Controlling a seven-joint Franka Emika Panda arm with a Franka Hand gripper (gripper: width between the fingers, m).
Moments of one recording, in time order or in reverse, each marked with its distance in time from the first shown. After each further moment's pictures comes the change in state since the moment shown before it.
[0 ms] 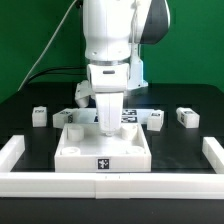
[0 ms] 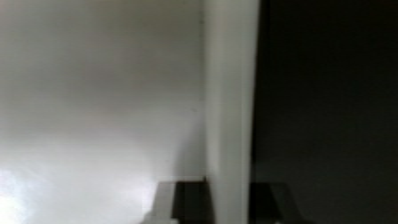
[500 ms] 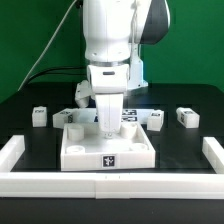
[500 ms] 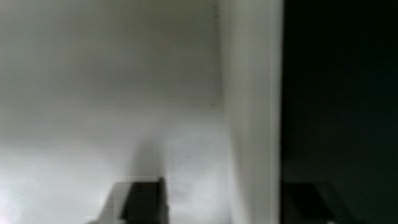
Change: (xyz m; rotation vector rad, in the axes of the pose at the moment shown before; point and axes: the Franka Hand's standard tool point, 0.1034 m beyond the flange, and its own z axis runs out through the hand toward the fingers) arm 0.000 -0.003 0.002 0.014 0.001 0.000
